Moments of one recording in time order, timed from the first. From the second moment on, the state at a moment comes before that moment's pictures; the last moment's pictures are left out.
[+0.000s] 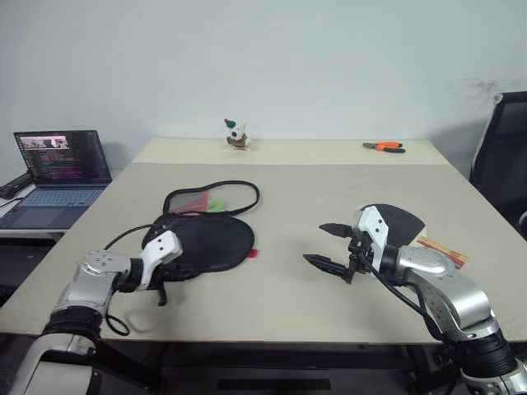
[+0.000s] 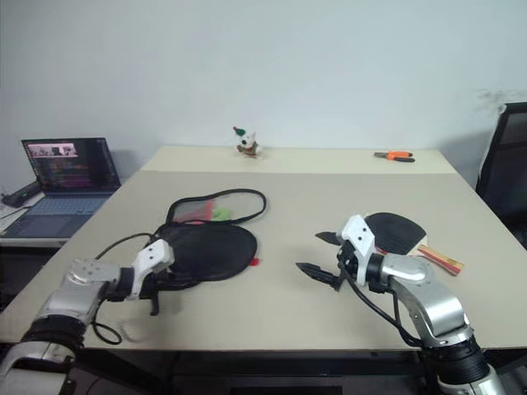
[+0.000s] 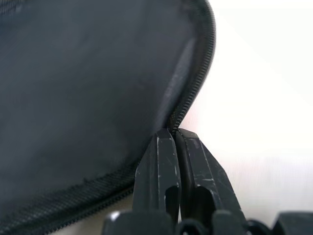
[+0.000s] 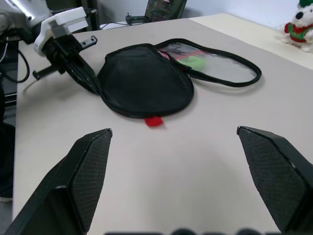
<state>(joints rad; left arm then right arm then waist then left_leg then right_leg) -0.59 0.73 -0.05 0.64 -0.13 0.01 -1.25 -0.46 -0.51 0.08 -0.27 0.38 0.56 0.79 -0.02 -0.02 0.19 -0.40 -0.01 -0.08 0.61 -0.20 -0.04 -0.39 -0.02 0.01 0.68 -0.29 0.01</state>
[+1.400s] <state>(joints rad) -0.25 0.74 0.21 -0.02 -0.40 0.50 -1.03 -0.62 -0.15 0.09 0.03 0.33 0.83 0.38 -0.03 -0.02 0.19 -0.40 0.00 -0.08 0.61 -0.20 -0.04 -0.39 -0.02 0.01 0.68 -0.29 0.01</state>
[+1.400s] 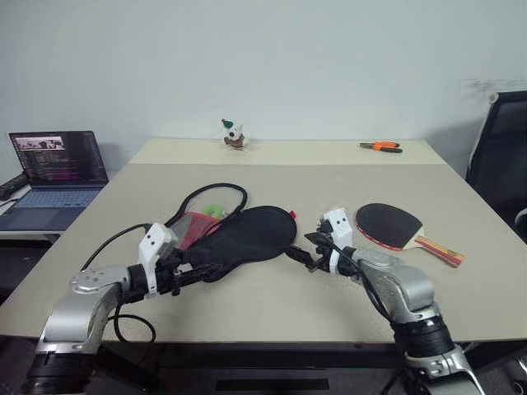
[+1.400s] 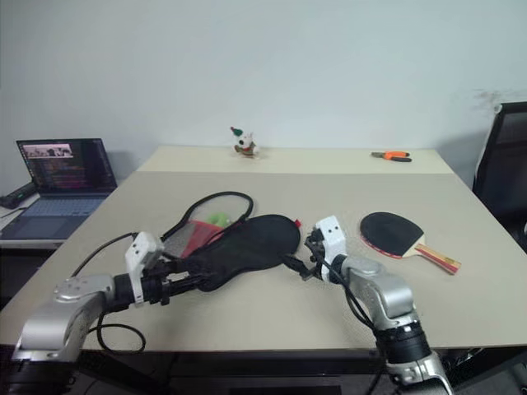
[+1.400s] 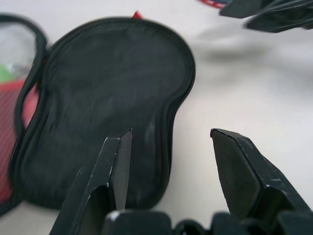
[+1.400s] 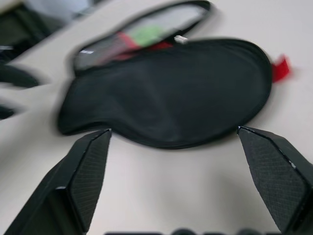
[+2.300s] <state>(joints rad) -0.22 0.75 0.22 -0.11 -0.45 0.54 -0.97 -0.76 0.12 -0.01 0.33 0.34 0.84 0.20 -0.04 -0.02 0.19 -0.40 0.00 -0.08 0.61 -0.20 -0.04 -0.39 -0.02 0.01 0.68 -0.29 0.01</state>
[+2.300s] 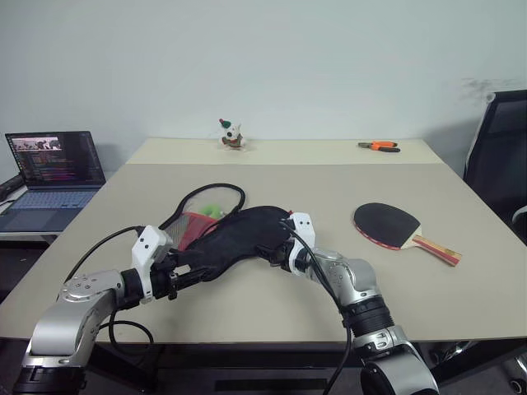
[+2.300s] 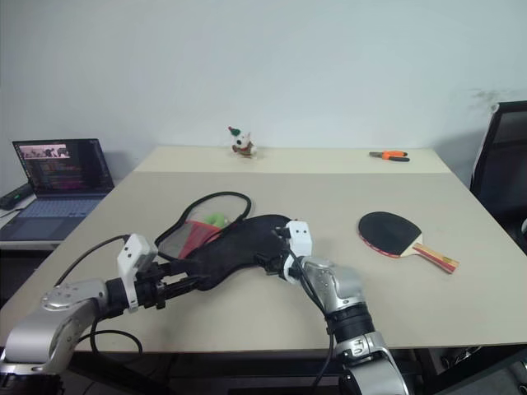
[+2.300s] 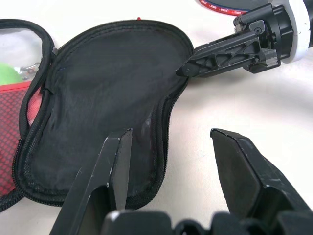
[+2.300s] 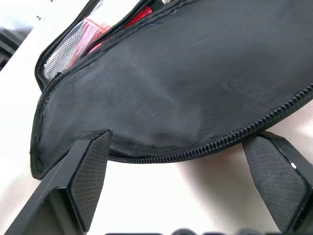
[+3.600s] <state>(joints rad) -0.35 0.75 0.16 -0.11 -0.46 0.52 -0.98 -1.05 -0.28 -0.02 0.73 0.36 0.89 0.42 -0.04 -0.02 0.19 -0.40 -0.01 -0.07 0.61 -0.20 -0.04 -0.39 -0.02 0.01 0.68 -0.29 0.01</state>
